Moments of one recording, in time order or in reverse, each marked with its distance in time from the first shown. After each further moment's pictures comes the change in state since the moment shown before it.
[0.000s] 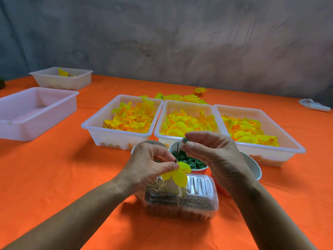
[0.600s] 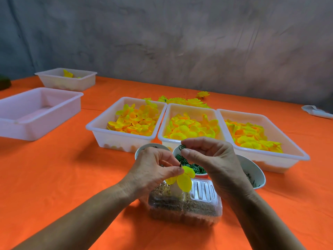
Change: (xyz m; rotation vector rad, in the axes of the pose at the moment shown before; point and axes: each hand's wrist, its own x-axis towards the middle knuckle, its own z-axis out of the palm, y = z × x) left_hand -0.003 0.000 -0.002 -0.039 -0.065 -0.043; right_hand -0.005 -0.002 0.019 -0.090 -0.019 -0.082
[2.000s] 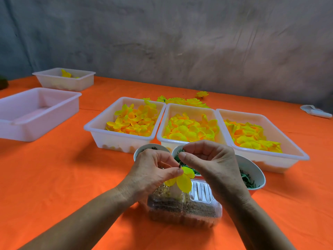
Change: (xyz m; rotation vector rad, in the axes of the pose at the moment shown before) left_hand -0.001 -0.002 0.002 -0.024 0.014 0.014; right_hand -0.006 0.001 0.006 -0.194 0.148 0.007
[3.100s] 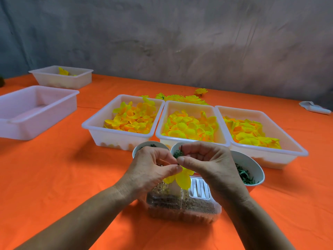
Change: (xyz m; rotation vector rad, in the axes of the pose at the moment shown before) left_hand 0.000 -0.001 0.001 -0.015 -0.004 0.009; right_hand -0.002 0.008 -0.002 0.124 -0.099 0.066
